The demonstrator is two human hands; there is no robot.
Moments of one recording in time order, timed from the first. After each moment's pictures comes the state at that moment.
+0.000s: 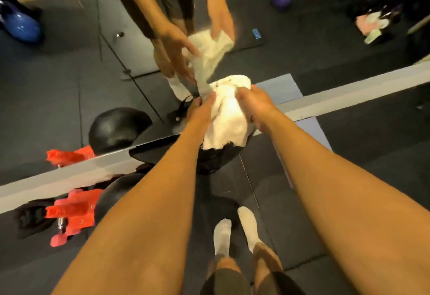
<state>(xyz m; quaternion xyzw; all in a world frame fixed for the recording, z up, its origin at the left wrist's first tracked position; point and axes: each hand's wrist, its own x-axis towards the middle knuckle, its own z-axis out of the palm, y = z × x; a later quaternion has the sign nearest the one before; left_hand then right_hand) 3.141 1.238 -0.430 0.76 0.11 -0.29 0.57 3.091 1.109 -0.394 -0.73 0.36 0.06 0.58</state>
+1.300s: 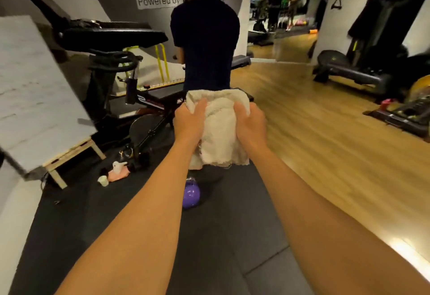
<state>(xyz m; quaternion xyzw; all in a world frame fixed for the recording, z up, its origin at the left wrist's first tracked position) 2.137 0.938 -0.103 0.43 -0.64 -0.46 0.44 2.033 1.019 -0.116 -0.34 0.69 -0.63 0.10</state>
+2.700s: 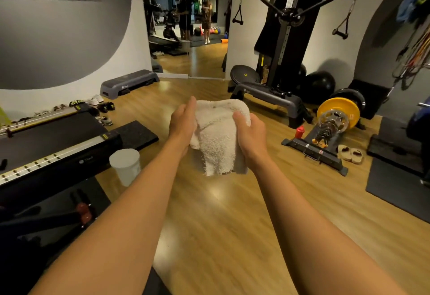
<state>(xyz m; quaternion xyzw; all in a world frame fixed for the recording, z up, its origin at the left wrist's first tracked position) 1.103 0.569 -0.108 0.29 -0.65 -0.62 0.31 1.036 0.705 -0.115 -0.19 0.73 -0.65 0.03</state>
